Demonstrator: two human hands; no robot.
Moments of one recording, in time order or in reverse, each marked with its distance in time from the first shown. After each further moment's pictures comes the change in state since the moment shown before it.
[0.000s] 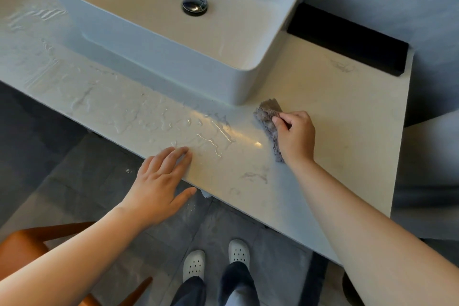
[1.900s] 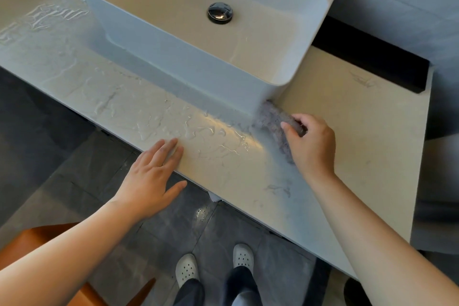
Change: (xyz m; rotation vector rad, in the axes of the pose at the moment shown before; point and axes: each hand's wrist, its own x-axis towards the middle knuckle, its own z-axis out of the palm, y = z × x) left_hand -0.001 -0.067 -0.007 -0.037 -0.011 -0.103; right_hand -0.011 -0.053 -0.003 -0.106 0.032 -0.193
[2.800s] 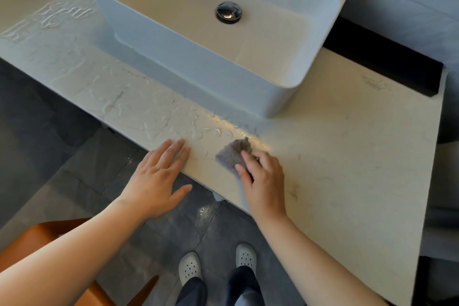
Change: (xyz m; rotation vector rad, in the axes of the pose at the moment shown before) left_hand -0.001 -0.002 -0.004 -0.004 -0.031 0.019; right_hand -0.091 -0.015 0.073 -0.088 -0.174 -0.214
